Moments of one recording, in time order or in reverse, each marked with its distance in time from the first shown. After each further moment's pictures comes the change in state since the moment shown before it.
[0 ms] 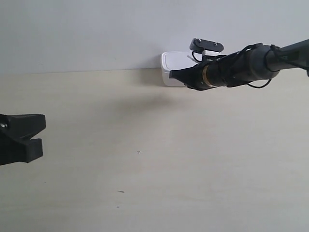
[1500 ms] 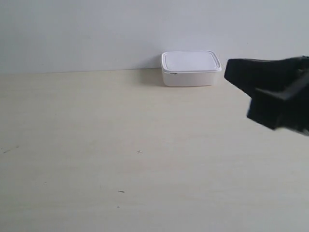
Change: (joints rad) left arm -0.045 -0.840 0.389 -0.099 -0.209 -0.122; right arm 0.680 -1.574 1.120 0.000 0.380 0.052
